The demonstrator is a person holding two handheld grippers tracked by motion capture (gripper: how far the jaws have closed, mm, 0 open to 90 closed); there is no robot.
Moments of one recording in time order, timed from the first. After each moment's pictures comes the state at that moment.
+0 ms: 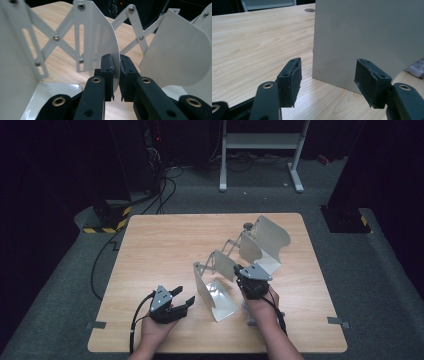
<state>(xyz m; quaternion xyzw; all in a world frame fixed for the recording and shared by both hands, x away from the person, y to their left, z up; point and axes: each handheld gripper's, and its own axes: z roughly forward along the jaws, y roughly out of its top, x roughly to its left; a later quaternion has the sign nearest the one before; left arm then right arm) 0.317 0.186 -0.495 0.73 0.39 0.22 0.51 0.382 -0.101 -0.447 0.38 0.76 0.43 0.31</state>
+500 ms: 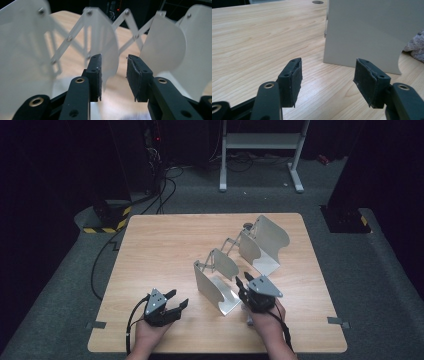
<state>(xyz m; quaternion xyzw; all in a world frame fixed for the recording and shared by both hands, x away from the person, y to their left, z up) 0.311 0.208 -0.507 0.74 0.41 0.23 0.48 0.332 -0.116 -0.443 0.39 0.73 0.46 0.31</state>
